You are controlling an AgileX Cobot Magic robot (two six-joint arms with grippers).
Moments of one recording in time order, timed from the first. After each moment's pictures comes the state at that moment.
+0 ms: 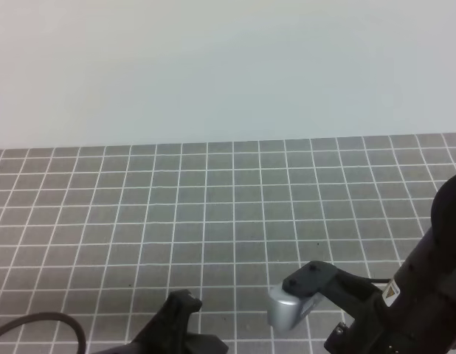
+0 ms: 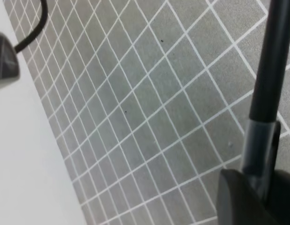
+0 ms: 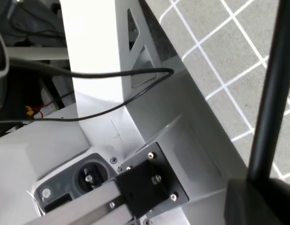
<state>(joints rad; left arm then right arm) -1.07 1.00 -0.50 0.18 0.24 1.07 0.71 1.45 -1.02 0.71 1.07 -0.52</state>
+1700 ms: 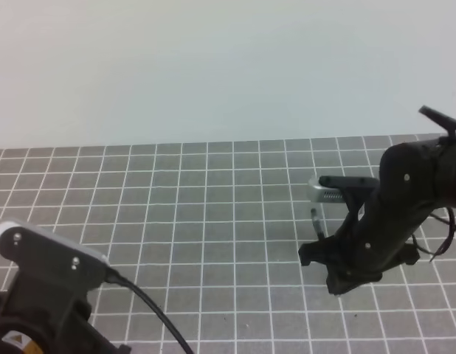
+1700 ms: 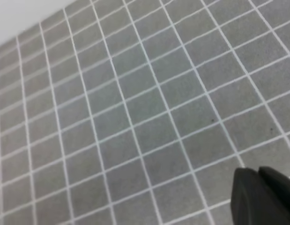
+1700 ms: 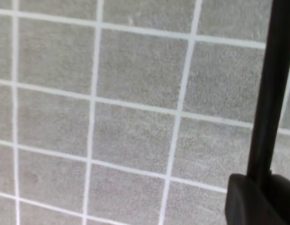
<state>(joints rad) -1.03 0.96 -0.53 0.87 0.88 -1.06 0.48 1.84 -1.22 0.22 0.70 0.16</state>
